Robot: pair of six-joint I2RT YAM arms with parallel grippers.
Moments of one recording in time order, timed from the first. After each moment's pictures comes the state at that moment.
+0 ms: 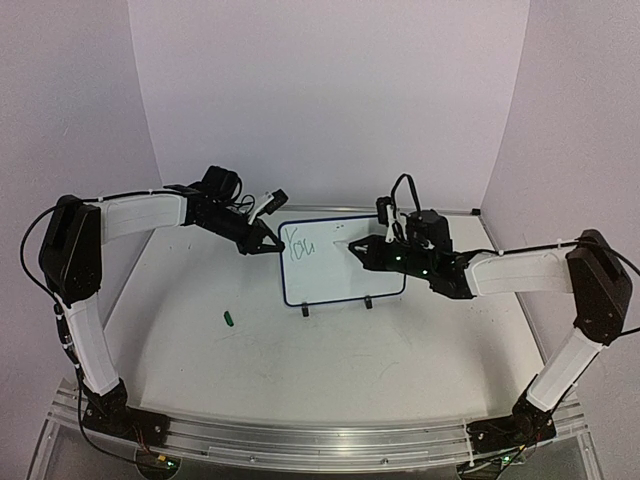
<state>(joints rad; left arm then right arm) -0.48 1.87 1.46 -0.44 0.70 0.34 0.69 1.66 0.95 0.38 -0.13 0.51</state>
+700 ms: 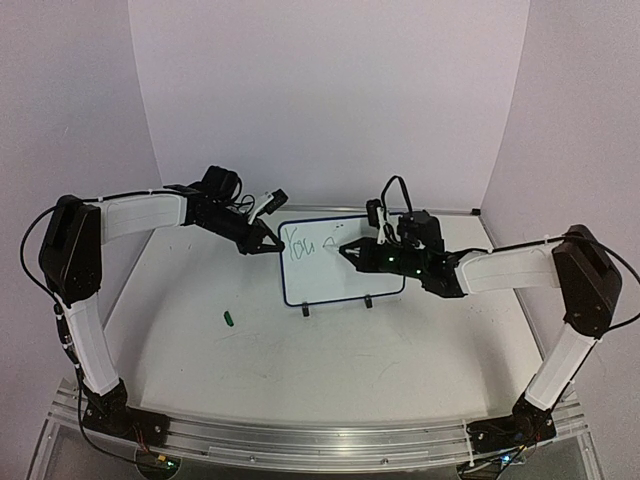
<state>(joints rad) -0.48 1.87 1.46 -0.44 0.70 0.34 0.69 1.72 0.98 0.41 -0.20 0.52</state>
